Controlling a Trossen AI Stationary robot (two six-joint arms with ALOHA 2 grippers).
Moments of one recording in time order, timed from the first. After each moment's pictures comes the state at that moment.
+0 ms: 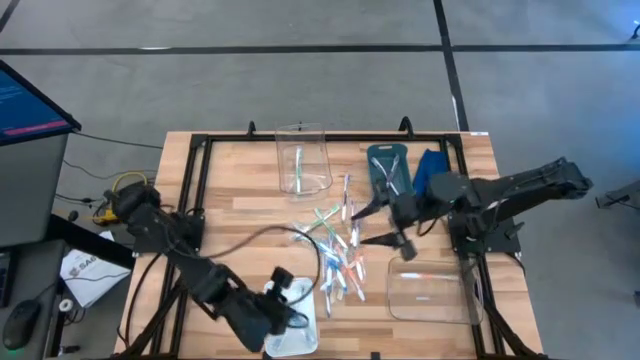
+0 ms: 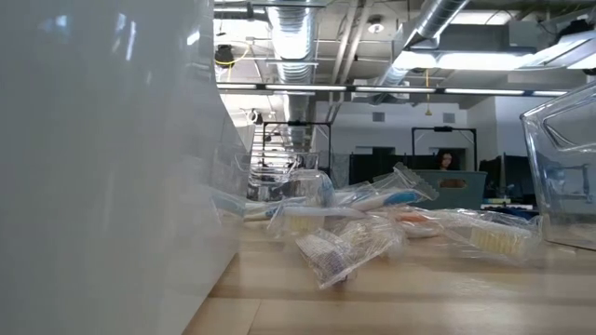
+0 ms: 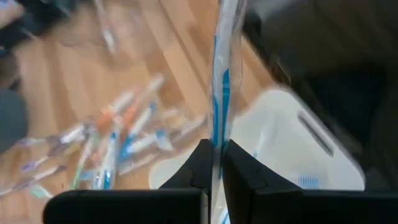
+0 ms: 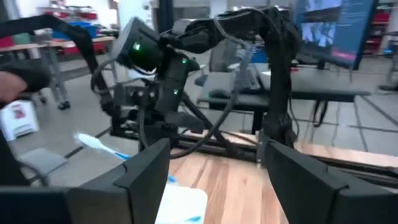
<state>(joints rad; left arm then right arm) -0.73 1.73 1.57 -0.81 -0.40 -0.07 0.23 1.10 0.95 0.11 -0.11 -0.01</state>
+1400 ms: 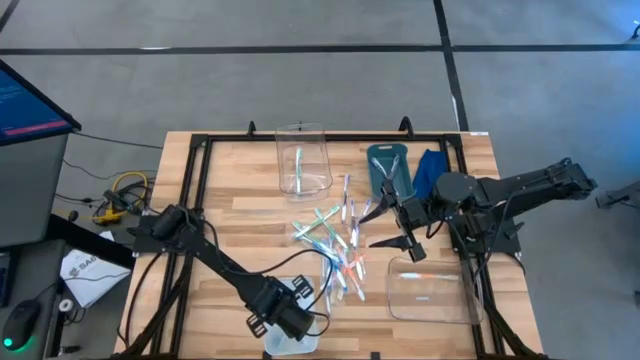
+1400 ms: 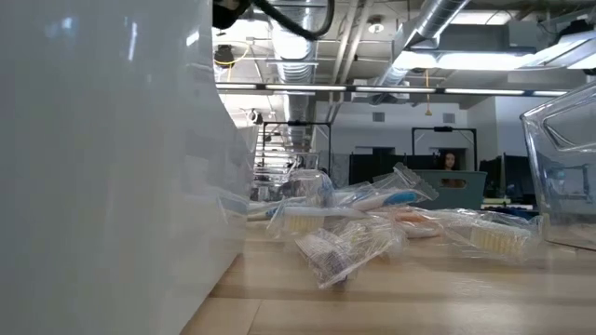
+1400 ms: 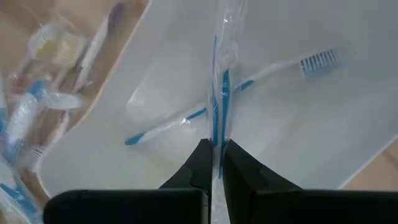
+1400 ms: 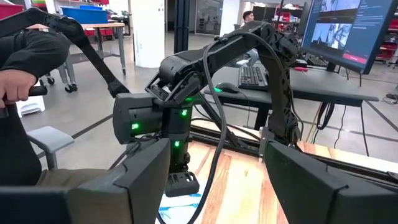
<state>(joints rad) -0.61 2.03 1.66 -1.05 -0.09 0.28 0.23 1.05 0.93 0.05 -0.13 -0.08</state>
